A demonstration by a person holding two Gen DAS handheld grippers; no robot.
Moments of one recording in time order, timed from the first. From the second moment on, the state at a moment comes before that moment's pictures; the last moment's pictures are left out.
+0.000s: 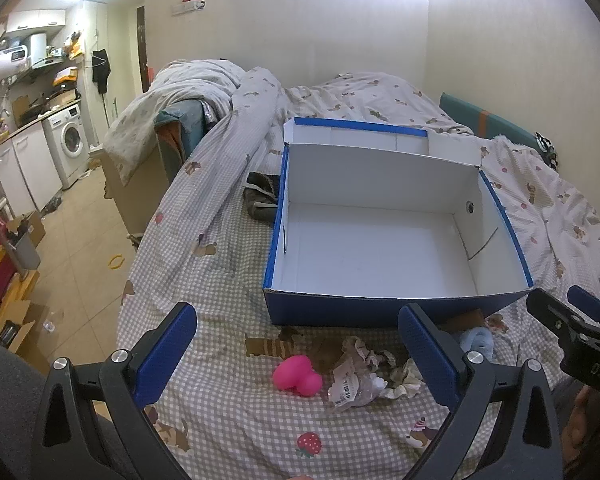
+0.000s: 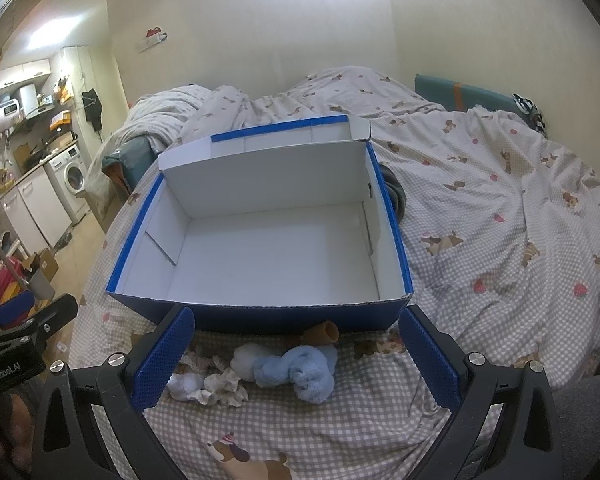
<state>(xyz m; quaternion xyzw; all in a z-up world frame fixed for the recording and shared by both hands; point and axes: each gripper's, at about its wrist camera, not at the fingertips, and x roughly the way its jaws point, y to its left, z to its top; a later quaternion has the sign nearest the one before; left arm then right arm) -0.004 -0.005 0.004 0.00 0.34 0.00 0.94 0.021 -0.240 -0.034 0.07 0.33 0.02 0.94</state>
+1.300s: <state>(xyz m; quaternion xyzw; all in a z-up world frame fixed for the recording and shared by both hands) 0.047 0.008 0.014 0.00 0.43 0.01 0.90 0.071 -0.263 -0.024 0.07 0.41 0.02 0.91</state>
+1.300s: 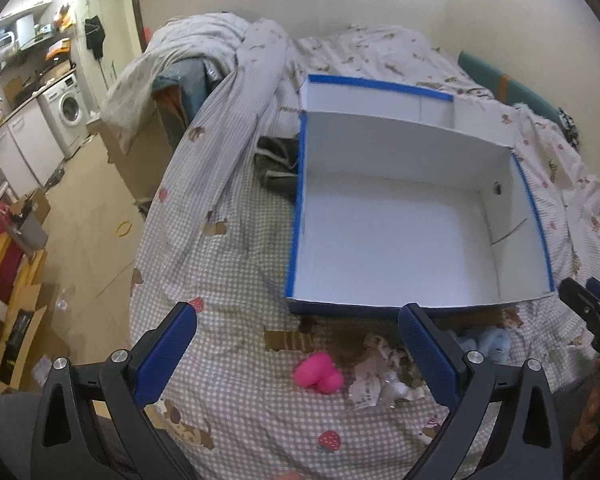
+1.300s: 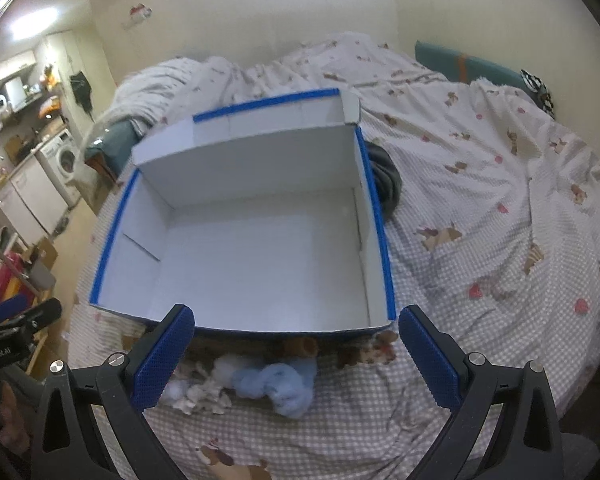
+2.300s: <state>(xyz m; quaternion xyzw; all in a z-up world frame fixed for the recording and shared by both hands) 0.111 0.040 -0.101 -0.08 0.64 0.03 0.77 0.102 -0.275 -0.078 0.14 0.49 0.05 0.86</state>
